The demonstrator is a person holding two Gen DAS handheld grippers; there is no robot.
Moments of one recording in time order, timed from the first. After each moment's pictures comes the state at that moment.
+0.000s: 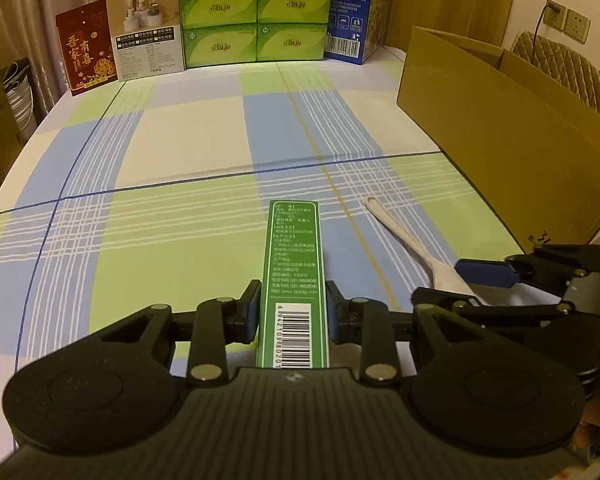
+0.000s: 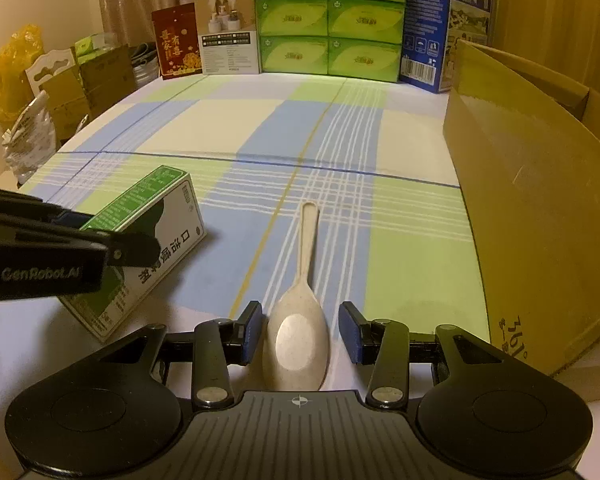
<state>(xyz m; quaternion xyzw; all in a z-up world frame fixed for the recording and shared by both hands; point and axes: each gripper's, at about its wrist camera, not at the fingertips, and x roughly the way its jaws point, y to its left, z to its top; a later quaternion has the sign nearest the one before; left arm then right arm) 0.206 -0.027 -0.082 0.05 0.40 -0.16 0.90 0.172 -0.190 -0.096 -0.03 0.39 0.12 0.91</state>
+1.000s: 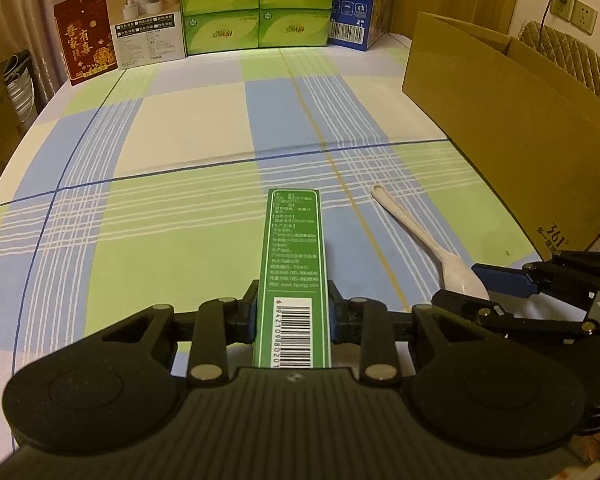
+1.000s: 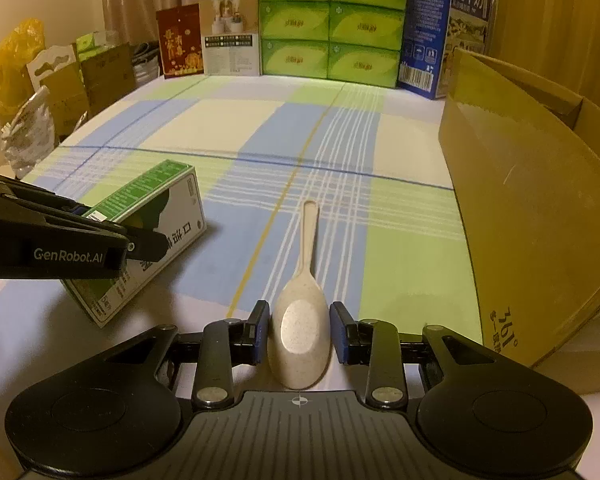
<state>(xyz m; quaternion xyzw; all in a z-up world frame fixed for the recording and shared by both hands) 0.212 -0.028 -0.087 0.05 0.42 -0.15 0.89 0.161 -0.187 -0.094 -0.04 0.38 0.11 0.92</state>
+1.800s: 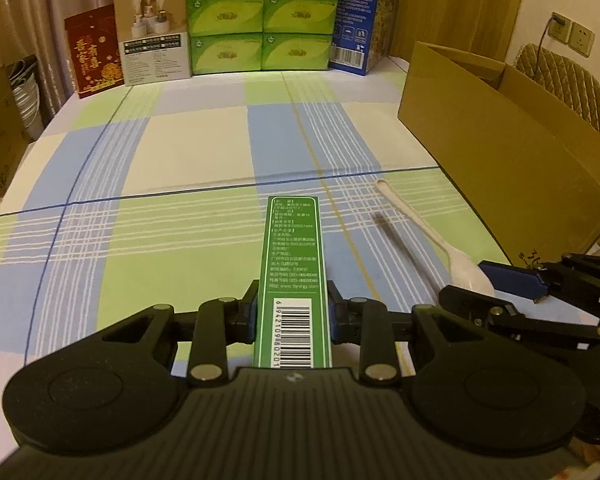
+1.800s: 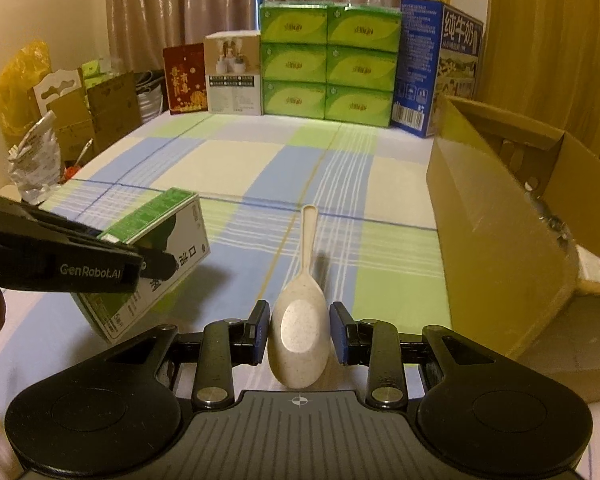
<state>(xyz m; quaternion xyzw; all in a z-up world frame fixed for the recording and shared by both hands) 0.203 -0.026 -0.063 0.03 0.40 -0.15 0.90 0.141 -0.188 -0.058 -0.04 0.34 0.11 0.93</state>
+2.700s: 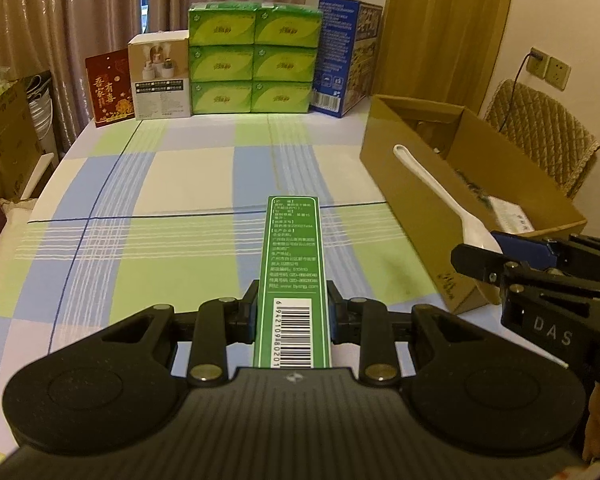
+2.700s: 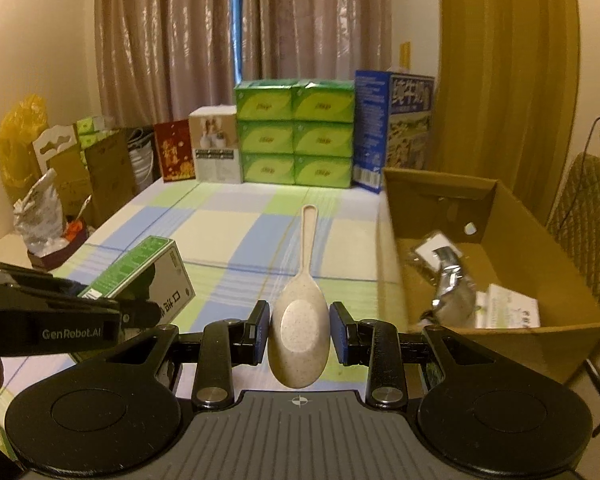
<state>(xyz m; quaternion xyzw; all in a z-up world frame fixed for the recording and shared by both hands) 0.128 -0.048 0.013 0.01 0.37 -0.15 0.92 0.079 -0.230 0.034 -0.01 0.28 0.09 0.96</state>
